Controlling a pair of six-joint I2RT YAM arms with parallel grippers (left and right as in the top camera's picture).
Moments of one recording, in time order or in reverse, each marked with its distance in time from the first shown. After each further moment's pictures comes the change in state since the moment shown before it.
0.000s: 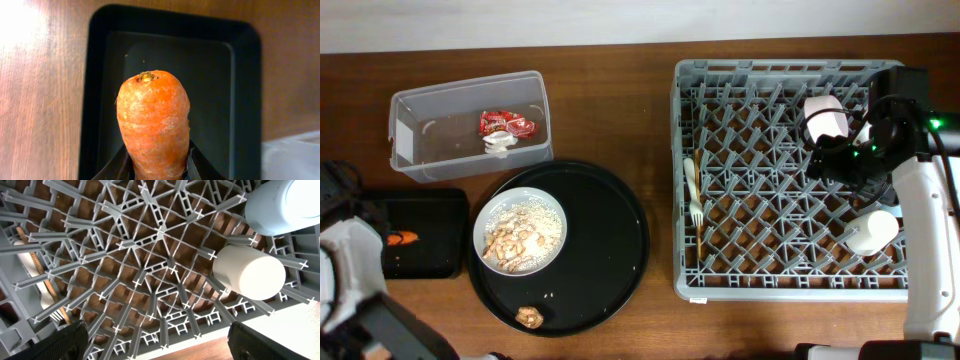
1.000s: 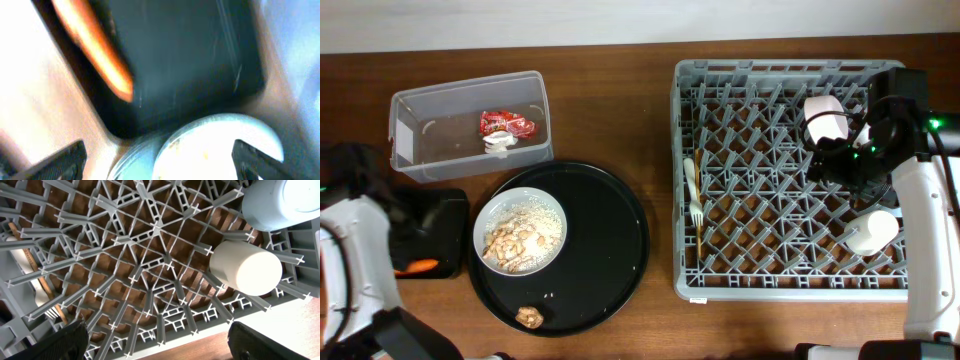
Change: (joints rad) left arm -0.151 -0.045 0.168 -0.537 0.281 0.255; right arm 0.000 0.000 -0.003 -0.016 0.011 -0.001
